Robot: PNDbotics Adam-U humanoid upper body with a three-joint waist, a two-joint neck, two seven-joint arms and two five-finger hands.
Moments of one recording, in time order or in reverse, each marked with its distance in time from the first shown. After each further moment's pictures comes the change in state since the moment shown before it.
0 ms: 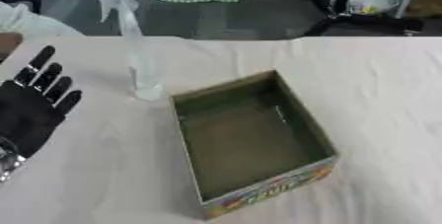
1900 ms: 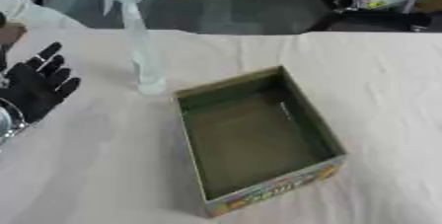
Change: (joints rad) left arm -0.163 0.068 0.045 0.304 0.101 0.132 -0.058; right arm -0.011 0.001 0.004 0.000 -0.002 0.000 0.010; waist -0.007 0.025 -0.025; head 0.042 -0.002
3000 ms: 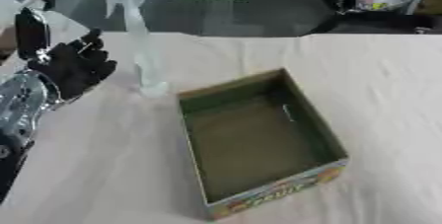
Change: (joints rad) left arm -0.114 -0.059 -0.046 0.056 0.064 0.032 0.013; right arm -0.016 0.000 0.008 0.000 -0.012 0.005 0.004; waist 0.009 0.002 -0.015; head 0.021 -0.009
